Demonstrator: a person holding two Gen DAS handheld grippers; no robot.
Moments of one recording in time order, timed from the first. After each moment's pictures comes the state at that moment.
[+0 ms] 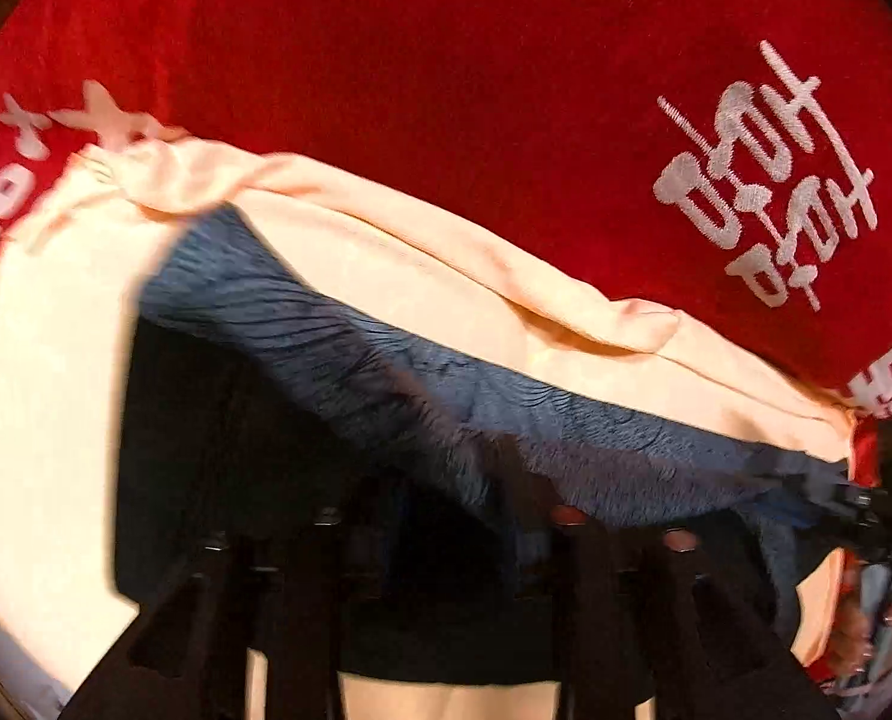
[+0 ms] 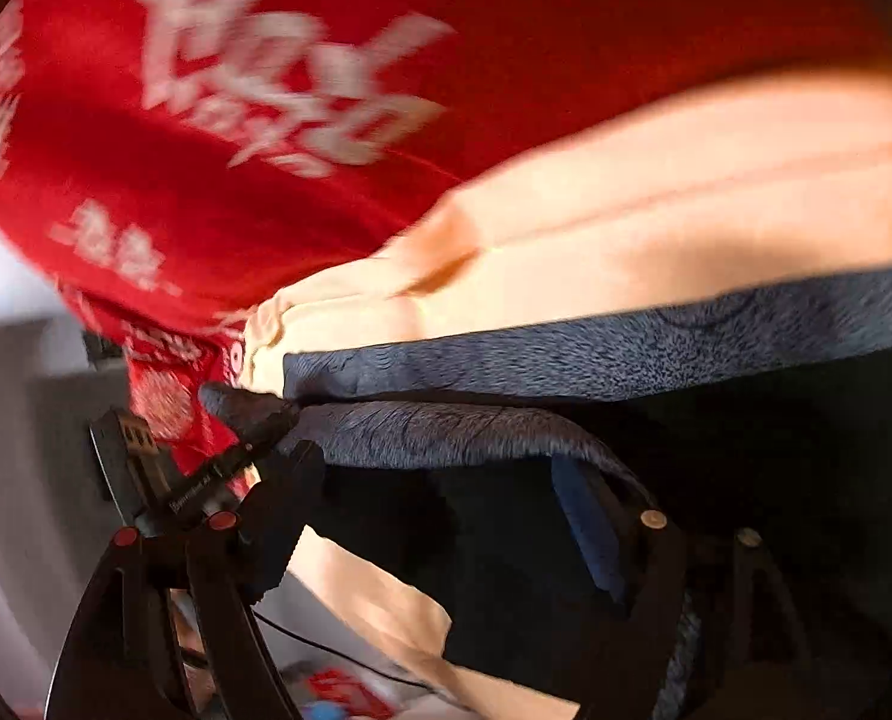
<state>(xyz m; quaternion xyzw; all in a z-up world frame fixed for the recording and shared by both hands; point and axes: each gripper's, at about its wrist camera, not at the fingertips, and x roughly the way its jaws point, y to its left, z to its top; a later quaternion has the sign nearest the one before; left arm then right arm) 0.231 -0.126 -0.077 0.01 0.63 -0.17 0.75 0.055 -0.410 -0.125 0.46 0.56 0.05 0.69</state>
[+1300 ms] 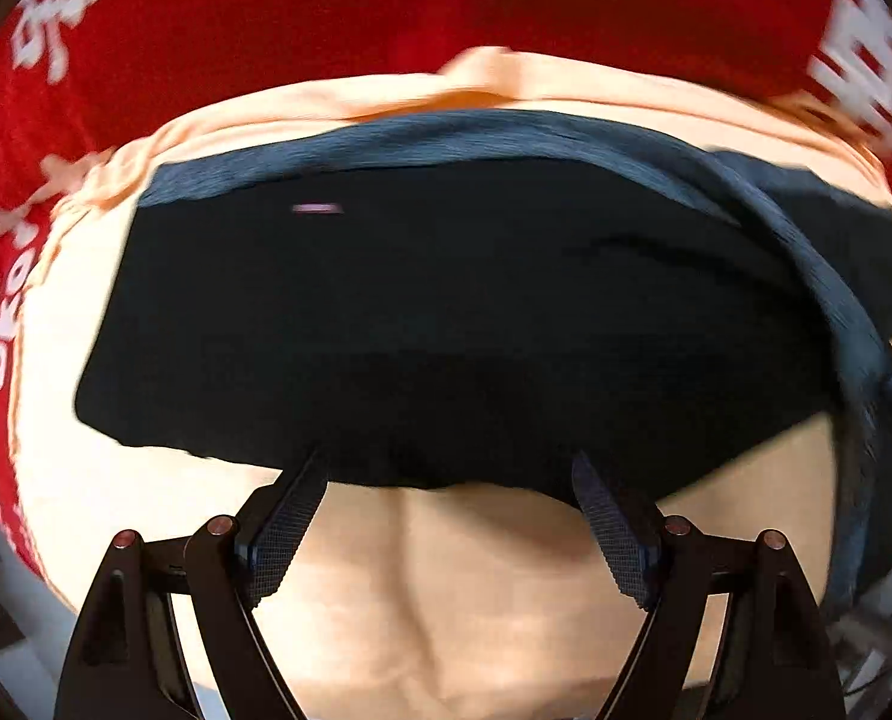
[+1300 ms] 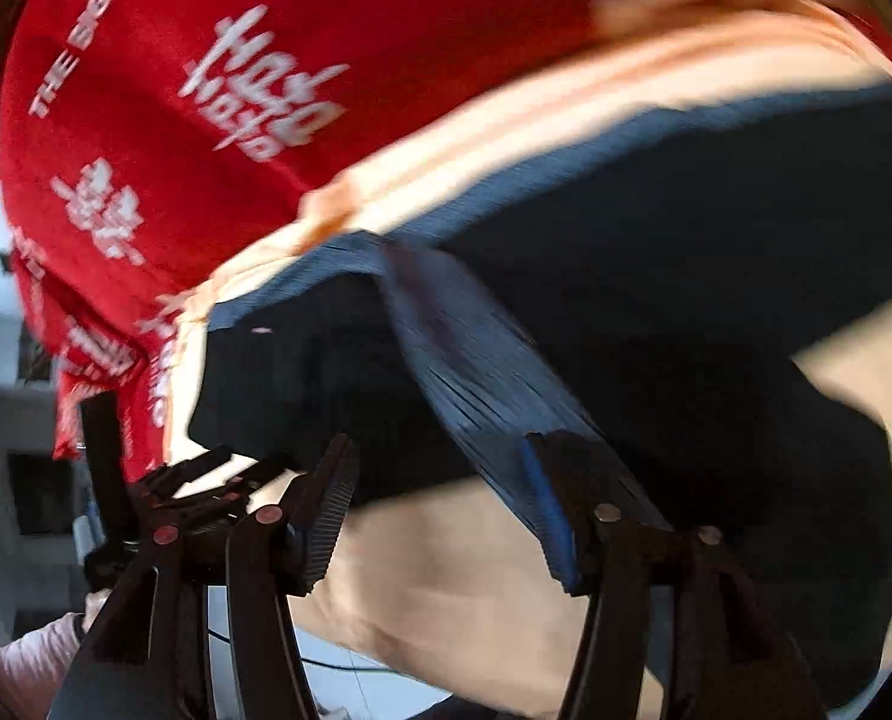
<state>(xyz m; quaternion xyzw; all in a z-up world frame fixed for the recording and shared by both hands) 0.059 -0.206 -0.086 0.21 0.64 -0.22 0.71 -0.108 -0.420 -0.093 0.42 0.54 -0.08 0.73</state>
